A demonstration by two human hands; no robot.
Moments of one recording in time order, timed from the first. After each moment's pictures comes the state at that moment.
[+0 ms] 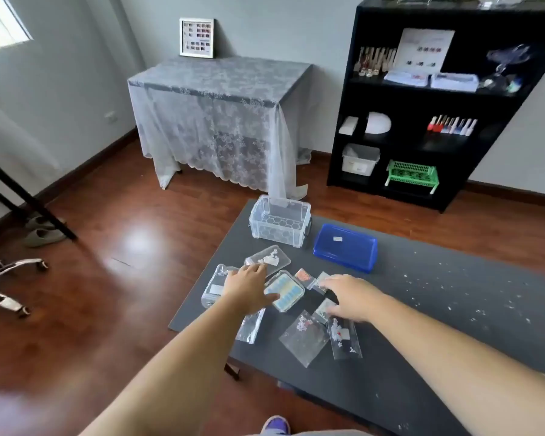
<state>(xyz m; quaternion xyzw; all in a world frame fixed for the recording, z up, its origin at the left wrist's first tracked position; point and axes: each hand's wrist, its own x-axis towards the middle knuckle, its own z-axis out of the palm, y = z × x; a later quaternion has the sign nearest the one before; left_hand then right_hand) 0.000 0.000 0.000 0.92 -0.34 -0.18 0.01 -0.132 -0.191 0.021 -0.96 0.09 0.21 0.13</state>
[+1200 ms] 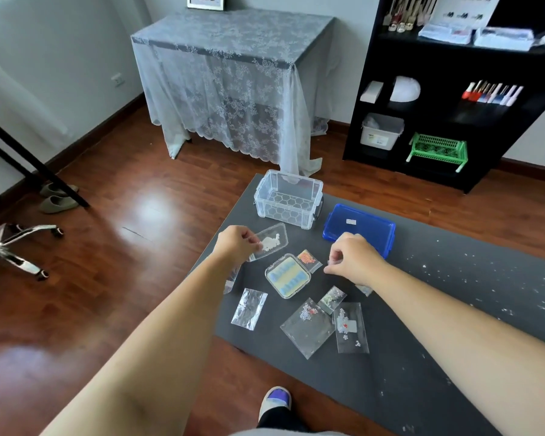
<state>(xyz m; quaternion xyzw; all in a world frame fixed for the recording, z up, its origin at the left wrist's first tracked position) 0.055 -0.001 -0.001 0.92 -0.11 -0.21 0.32 -0.087 -0.210 0.009 -0.94 0.17 0.12 0.26</state>
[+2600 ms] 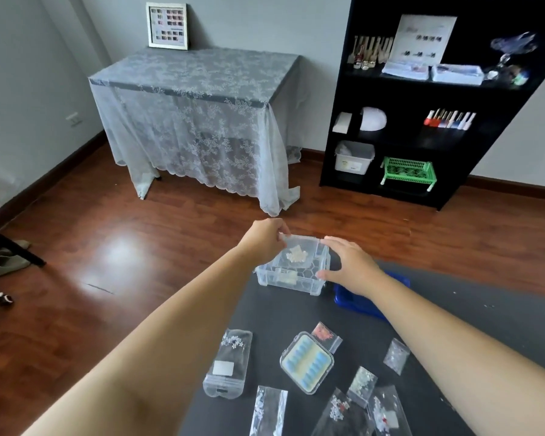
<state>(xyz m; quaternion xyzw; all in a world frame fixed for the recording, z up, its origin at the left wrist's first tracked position) 0.172 -0.095 0.057 0.88 -0.35 -0.20 0.26 0.027 -0.245 0.020 -0.93 0.23 0.06 0.27</state>
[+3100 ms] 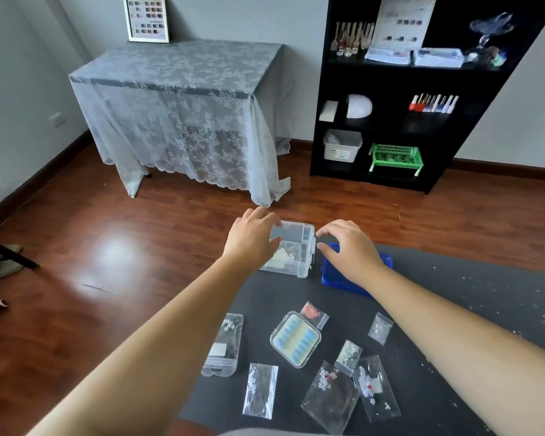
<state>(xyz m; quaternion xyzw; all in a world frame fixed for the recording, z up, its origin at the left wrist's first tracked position) 0.138 -0.081 0.050 0.88 -0.44 -0.02 0.16 -0.007 -0.236 0.036 -0.94 0.20 -0.13 0.26</state>
